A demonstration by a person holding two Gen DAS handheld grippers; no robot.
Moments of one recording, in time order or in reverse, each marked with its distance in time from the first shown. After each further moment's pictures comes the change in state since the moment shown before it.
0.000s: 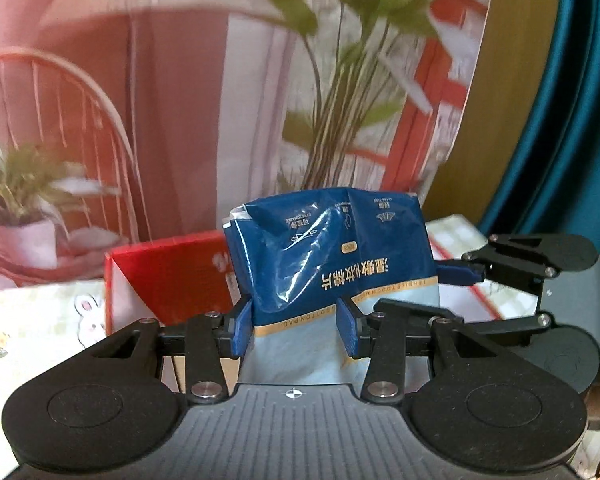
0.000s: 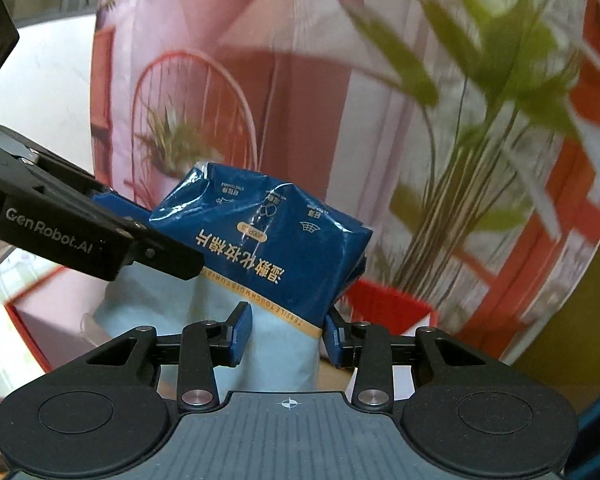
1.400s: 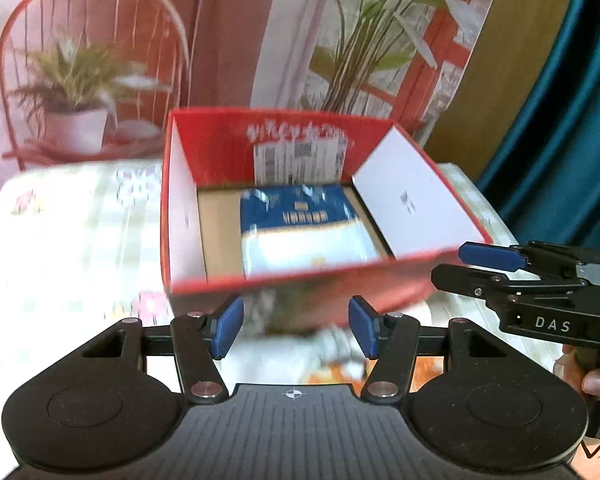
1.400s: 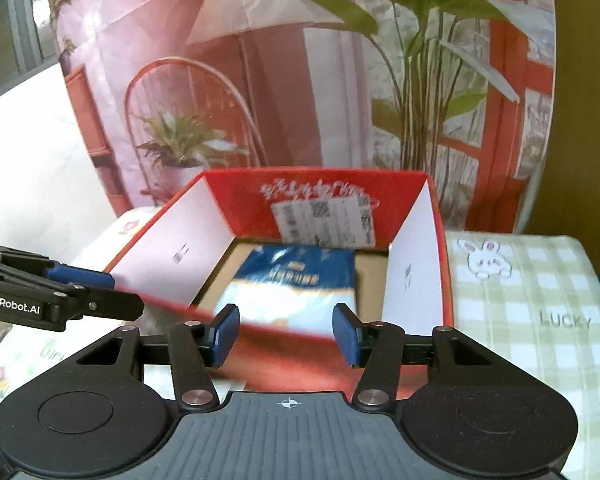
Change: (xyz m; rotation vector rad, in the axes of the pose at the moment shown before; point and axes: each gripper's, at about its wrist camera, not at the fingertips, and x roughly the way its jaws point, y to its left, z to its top) left arm -0.090 -0.004 -0.096 -0.142 0.111 0.022; right arm -0.093 0.011 -0.049 0.328 0.093 0.088
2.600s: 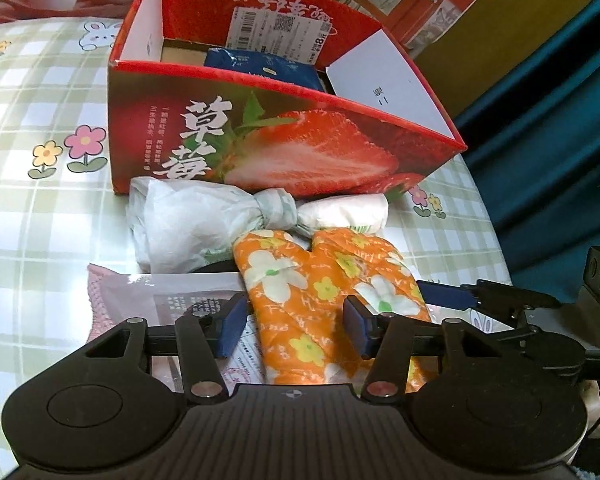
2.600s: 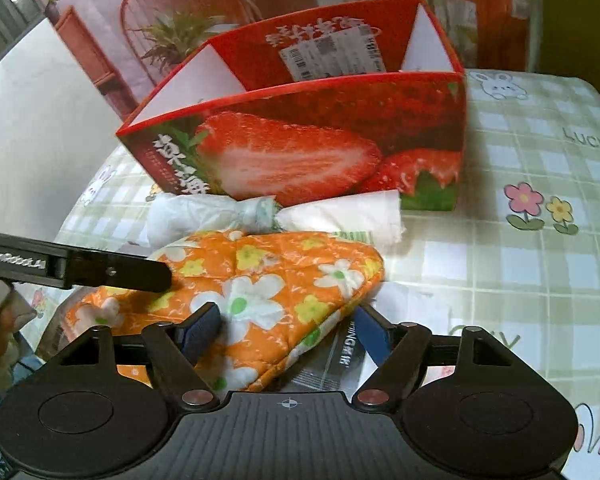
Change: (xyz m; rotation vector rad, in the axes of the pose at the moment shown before) left arm 0.036 0.006 -0.065 -0.178 0.223 -0.209; right arm -0.008 0.000 -0.090 0.142 0.285 0.104
